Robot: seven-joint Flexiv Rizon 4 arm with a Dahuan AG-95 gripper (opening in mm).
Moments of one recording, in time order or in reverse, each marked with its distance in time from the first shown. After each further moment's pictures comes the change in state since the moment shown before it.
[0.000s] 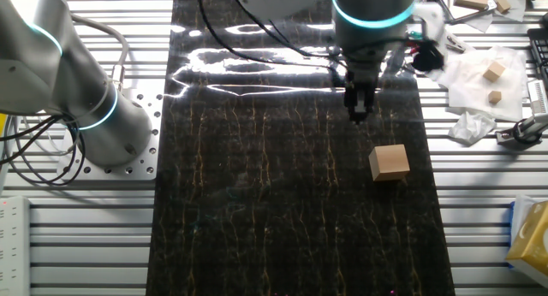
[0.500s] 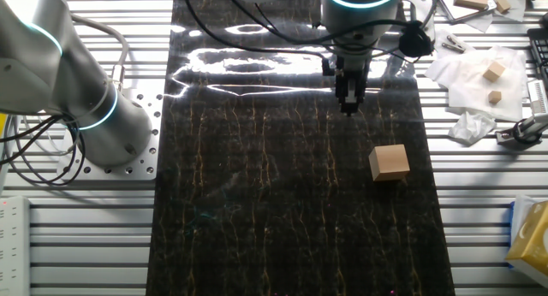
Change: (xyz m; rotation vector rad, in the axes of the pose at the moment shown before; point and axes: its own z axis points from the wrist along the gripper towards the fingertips) arm 0.006 0.002 -0.011 0.003 0.010 0.003
